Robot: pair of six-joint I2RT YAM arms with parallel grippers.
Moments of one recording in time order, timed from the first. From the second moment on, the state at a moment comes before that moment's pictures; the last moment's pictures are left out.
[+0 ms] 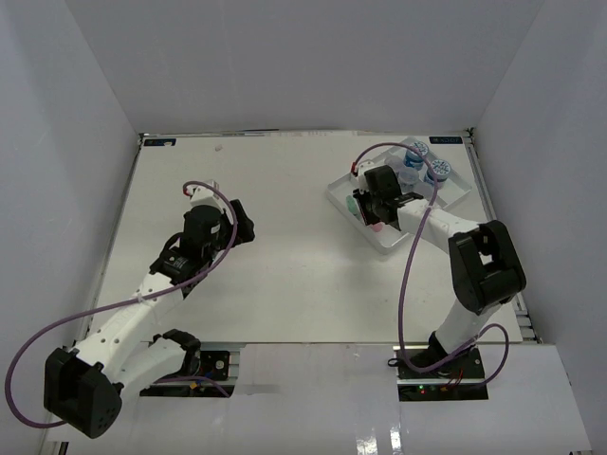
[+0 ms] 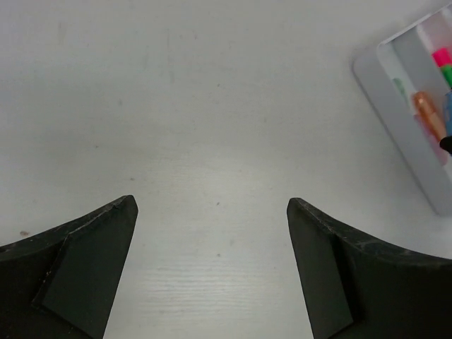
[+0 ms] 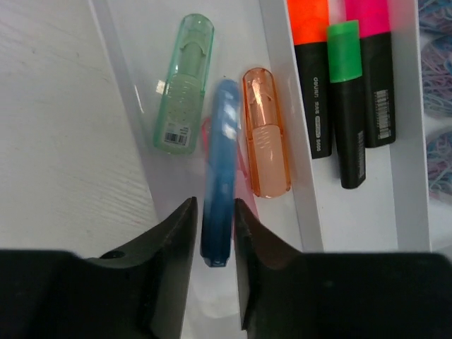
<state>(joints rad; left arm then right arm) -0.47 0.97 0.73 -0.24 -0.27 -0.52 0.46 1.67 1.07 -0.21 0.12 -0.09</state>
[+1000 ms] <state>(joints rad) -0.47 0.67 1.03 -0.46 -0.36 -0.33 0.43 0.52 0.96 -0.24 0.38 -0.09</state>
